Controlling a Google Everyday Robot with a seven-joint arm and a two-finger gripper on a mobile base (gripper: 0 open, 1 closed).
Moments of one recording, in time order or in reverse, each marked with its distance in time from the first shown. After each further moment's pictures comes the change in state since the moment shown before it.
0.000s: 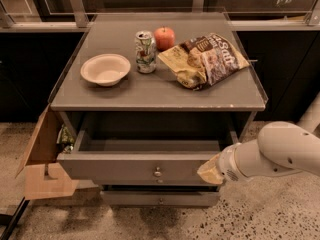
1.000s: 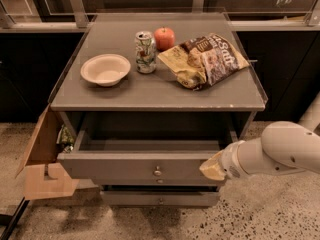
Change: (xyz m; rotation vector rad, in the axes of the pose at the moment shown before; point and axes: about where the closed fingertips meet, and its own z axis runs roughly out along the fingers) arm -0.003 -0.017 -0.001 0.037 -0.031 0.015
